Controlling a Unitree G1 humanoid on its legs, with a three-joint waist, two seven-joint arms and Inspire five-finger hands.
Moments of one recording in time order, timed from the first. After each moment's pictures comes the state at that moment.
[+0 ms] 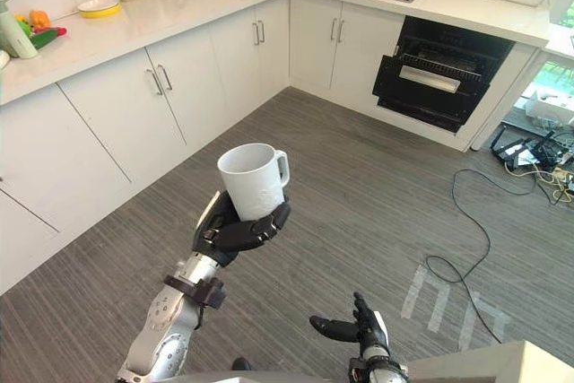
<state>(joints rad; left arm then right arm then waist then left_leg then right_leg) 0.18 0.15 -0.26 -0.10 -0.49 -0.22 -0.19 0.25 -0.08 0.01 0.66 0.14 -0.09 0.03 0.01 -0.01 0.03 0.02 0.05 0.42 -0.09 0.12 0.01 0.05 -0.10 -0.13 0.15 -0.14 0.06</state>
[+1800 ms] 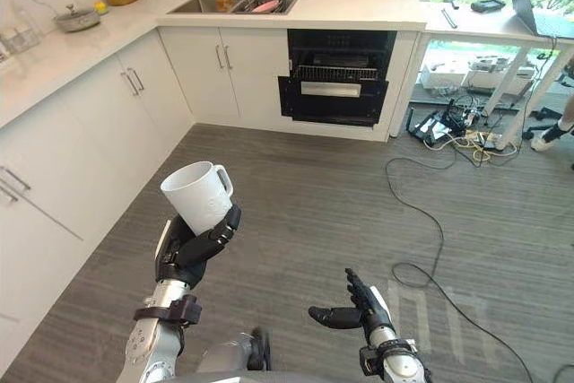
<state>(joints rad) 0.34 0.10 -0.12 -0.10 -0.51 -0.28 -0.12 0.26 -0.19 0.09 0.54 0.08 -0.11 0.14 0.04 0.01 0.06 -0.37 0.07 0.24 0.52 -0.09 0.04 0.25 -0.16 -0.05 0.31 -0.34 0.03</state>
